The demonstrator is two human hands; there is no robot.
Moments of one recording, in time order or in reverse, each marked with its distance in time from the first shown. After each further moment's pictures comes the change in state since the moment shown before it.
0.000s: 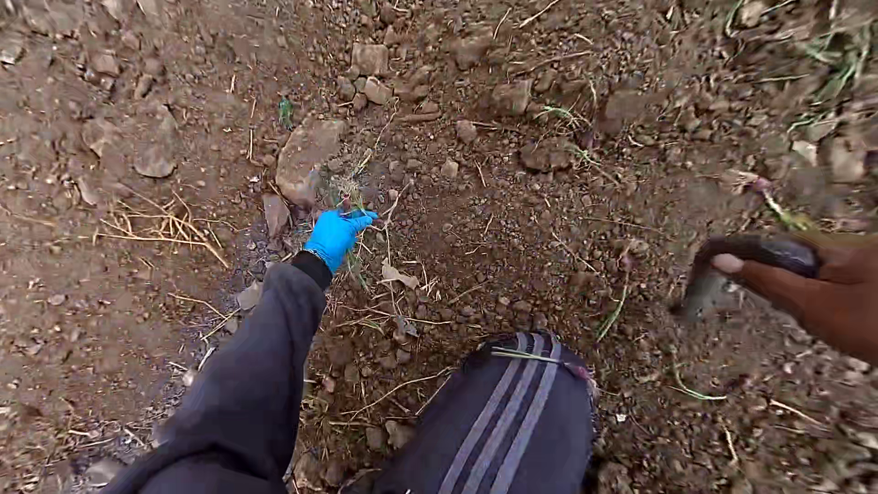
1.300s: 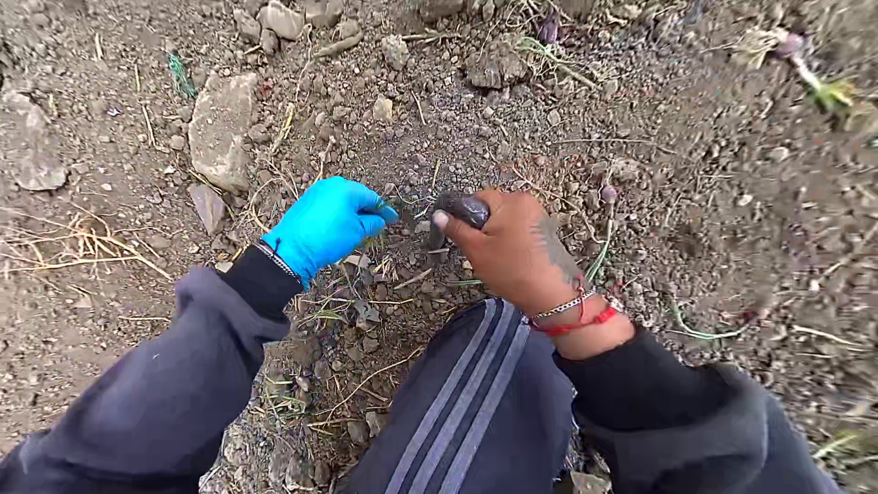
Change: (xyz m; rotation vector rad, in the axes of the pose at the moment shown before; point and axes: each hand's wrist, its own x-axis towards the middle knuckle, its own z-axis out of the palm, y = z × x) left_hand -0.050 0.078 0.090 0.873 -0.437 0.408; right_hand 0.020 -0.115 0.125 0.497 0.039 -0.210
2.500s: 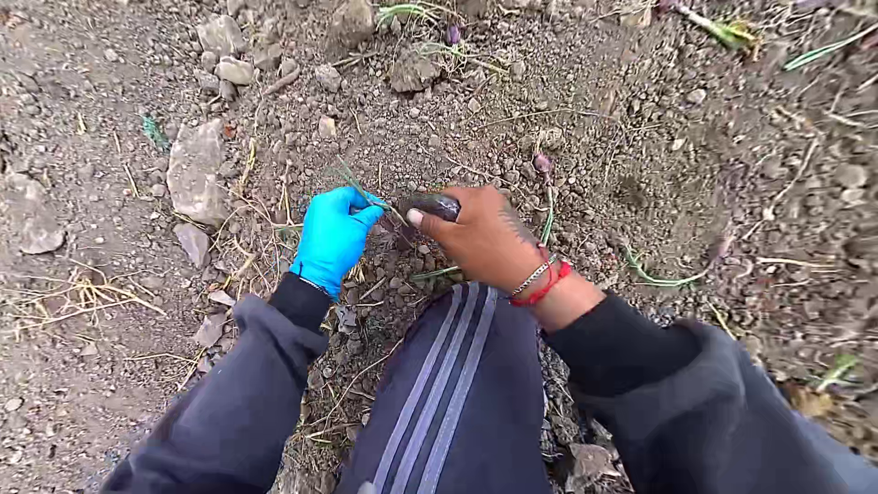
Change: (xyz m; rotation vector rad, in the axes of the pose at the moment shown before) left_hand 0.012 0.040 0.061 -0.152 0.202 -0.166; right_hand -0.011 0.032 -0.013 0.188 -0.043 0.119
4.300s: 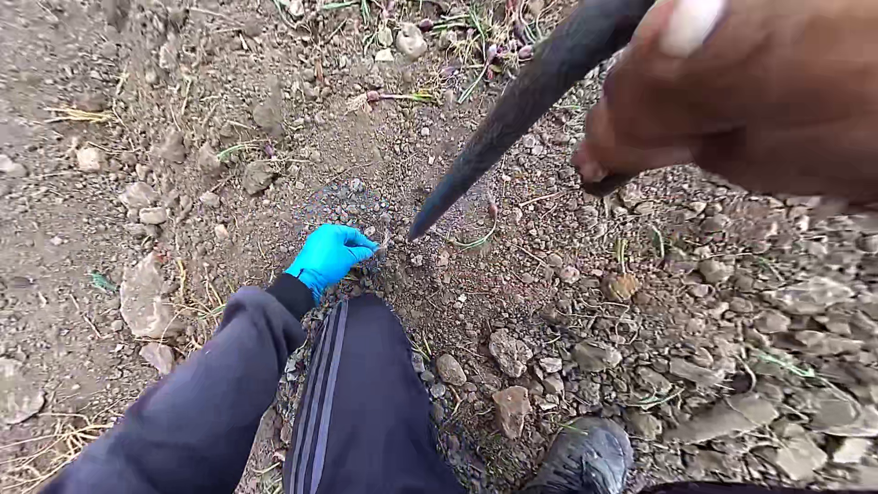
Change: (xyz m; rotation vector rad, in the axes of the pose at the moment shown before) left_hand 0.010 0.141 0.092 0.273 -0.472 0.337; right_hand -0.204 0.063 -0.257 0.292 0.230 -0.470
